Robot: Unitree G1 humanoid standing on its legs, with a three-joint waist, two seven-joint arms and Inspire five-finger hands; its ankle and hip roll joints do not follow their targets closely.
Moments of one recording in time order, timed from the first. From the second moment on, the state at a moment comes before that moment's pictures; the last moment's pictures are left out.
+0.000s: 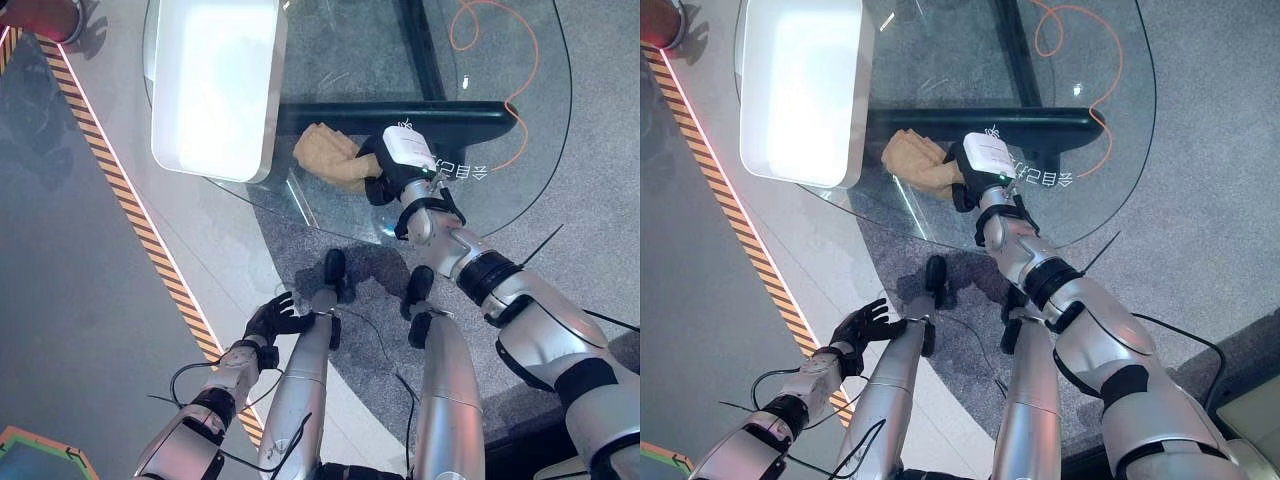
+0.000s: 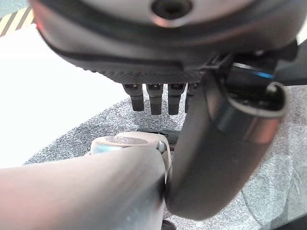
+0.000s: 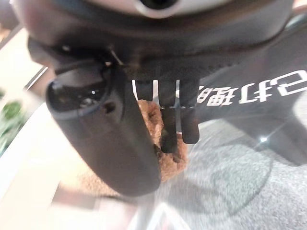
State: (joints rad) left arm -0.45 0.27 -0.45 1.02 -0.65 -0.10 0.01; right arm -1.17 -0.39 0.83 0.94 -0.02 0.10 -0.49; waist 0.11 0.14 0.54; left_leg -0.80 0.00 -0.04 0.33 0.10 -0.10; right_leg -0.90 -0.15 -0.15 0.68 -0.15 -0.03
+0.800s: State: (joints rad) left arm -0.45 0.29 -0.46 1.02 -0.67 -0.13 -0.02; right arm -1.17 -0.57 0.42 1.14 0.28 0.00 -0.88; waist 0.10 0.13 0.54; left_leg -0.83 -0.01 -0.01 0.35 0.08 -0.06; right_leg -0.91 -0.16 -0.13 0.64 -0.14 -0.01
